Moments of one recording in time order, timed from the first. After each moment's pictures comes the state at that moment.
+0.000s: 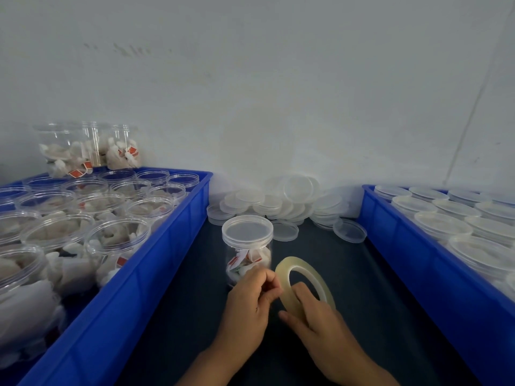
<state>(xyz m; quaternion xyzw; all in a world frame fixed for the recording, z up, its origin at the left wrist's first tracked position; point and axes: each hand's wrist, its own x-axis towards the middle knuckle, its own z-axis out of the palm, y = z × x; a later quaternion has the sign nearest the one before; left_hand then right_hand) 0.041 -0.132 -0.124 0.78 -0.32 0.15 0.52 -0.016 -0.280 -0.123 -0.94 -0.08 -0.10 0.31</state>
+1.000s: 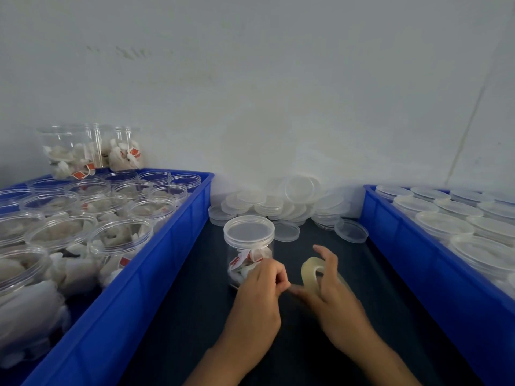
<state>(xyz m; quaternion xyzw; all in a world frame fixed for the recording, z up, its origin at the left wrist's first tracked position) 0.032 -0.137 -0.111 0.79 -0.35 0.21 0.46 -0.008 -0.286 -0.098 -0.92 0.05 -0.14 0.37</state>
